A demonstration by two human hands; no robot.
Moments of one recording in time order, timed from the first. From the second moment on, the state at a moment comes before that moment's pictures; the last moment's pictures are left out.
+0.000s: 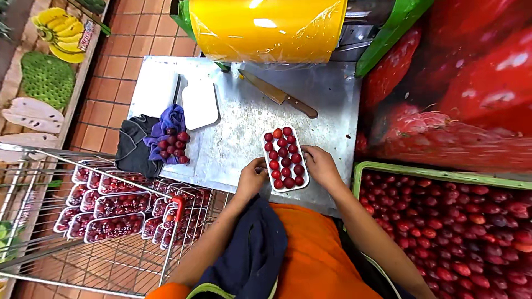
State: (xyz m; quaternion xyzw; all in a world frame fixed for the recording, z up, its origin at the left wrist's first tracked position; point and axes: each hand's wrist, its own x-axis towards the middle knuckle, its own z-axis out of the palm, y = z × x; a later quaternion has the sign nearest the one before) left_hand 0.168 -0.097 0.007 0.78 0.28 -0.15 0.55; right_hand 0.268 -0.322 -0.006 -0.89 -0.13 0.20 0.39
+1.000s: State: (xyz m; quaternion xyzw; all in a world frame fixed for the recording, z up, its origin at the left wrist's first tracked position) left_hand 0.171 -0.107 0.106 0.72 0.19 -0.12 0.66; right_hand 0.244 -0.301 0.039 -0.40 0.11 0.22 0.88
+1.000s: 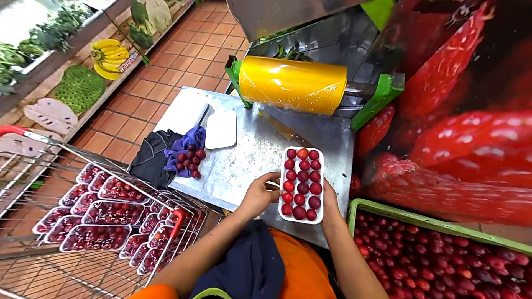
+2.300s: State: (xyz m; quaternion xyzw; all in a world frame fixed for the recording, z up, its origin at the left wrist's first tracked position) left_hand 0.171 -0.040 -0.003 0.78 0.12 -0.15 0.59; right_hand 0.112 -0.489 -0.032 -0.89 0.37 0.03 0.25
